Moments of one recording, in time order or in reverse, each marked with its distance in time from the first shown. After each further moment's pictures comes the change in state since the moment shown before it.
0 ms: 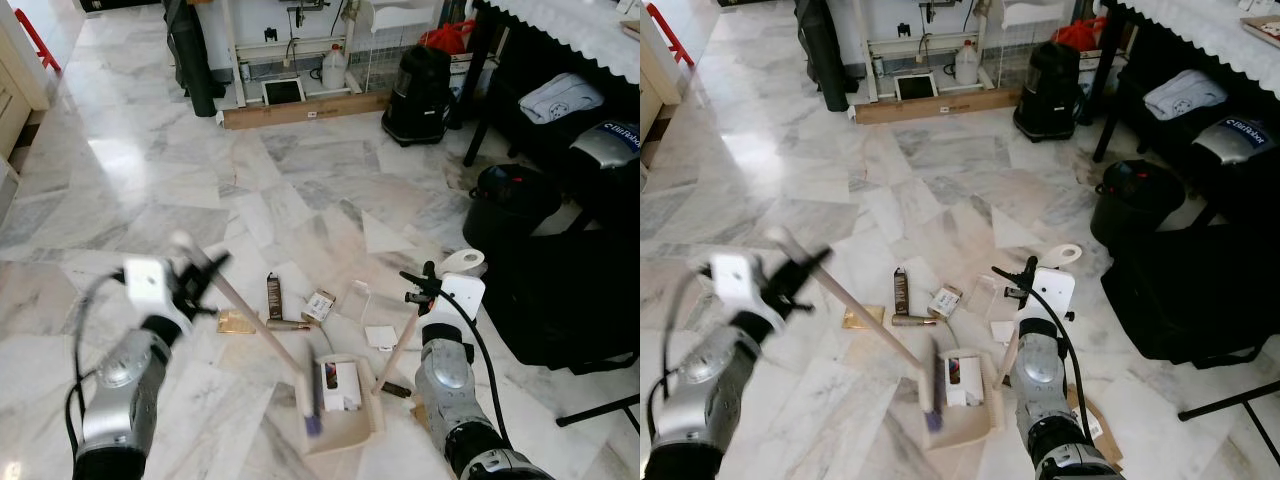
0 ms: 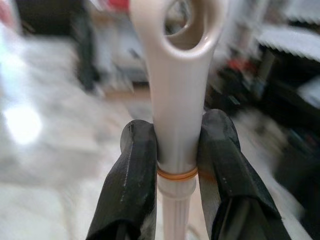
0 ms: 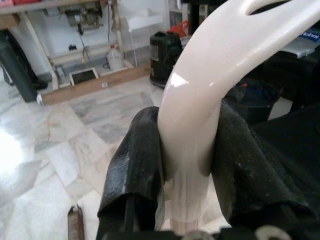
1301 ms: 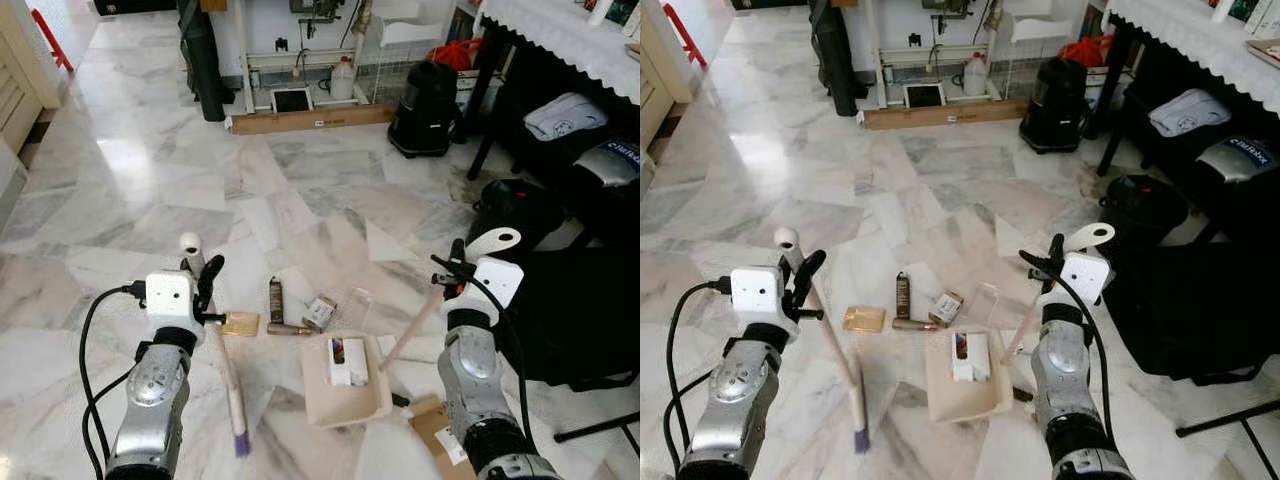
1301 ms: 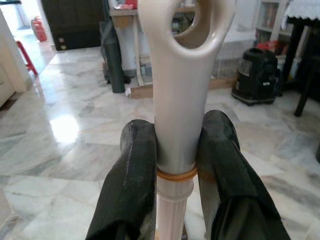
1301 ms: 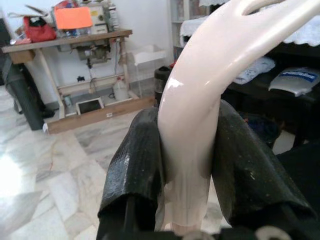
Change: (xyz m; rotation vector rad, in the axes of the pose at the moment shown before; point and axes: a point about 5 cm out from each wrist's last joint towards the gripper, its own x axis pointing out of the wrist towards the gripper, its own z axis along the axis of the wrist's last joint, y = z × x) left arm -0.017 -0.037 -0.036 0.160 0.049 0.025; right arm 0.007 -0.024 0.023 0.016 -0.098 -0.043
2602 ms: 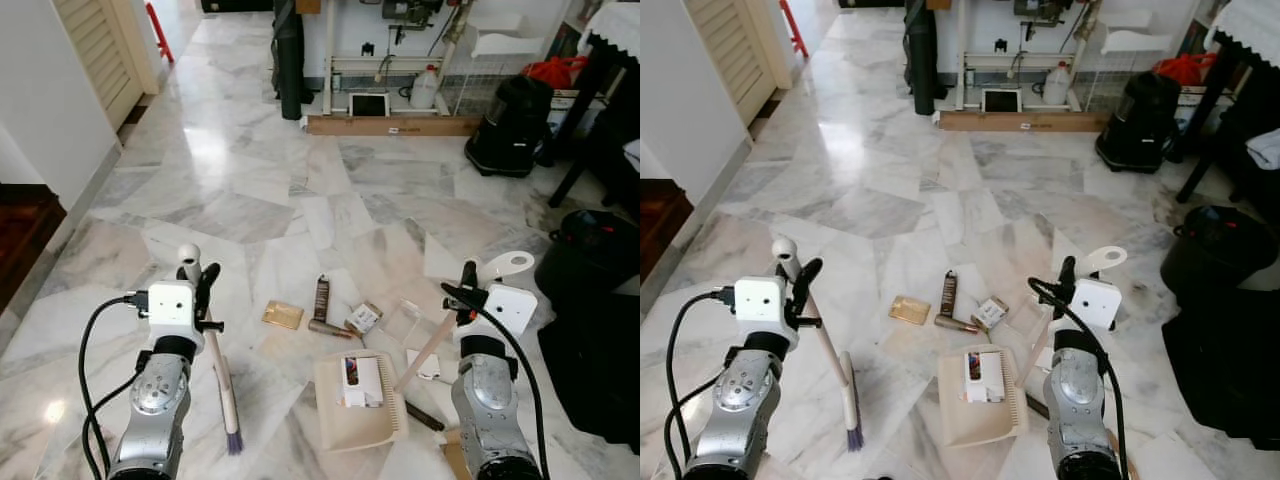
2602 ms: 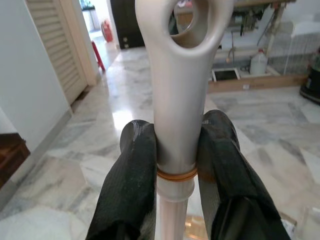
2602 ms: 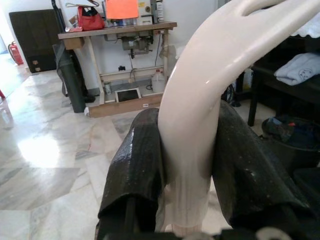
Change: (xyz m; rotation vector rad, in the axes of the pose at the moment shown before) left arm -0.010 0.006 -0.011 0.057 0.001 0.055; right arm -0.024 -0.018 -0.006 -0.045 0.011 -0.002
